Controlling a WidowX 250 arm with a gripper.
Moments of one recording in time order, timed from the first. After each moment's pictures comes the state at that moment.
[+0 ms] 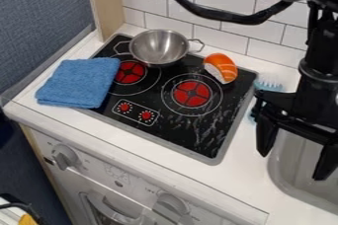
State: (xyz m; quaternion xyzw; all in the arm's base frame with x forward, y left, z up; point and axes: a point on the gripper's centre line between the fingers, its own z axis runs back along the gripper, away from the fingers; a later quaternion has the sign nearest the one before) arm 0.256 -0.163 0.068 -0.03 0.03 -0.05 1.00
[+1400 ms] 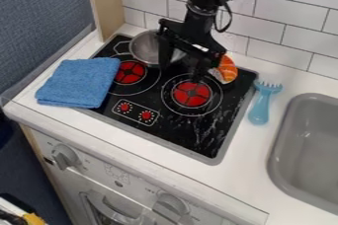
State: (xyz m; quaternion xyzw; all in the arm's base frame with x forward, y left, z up) arm 0.365 0.036 0.035 0.12 0.02 0.01 0.99
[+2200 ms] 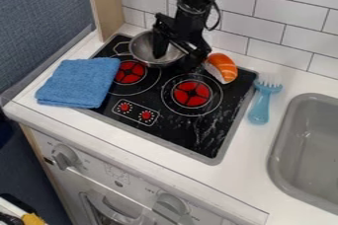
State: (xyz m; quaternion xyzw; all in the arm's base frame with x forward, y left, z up) arm 0.379 0.056 0.024 0.14 0.02 -0.08 0.99
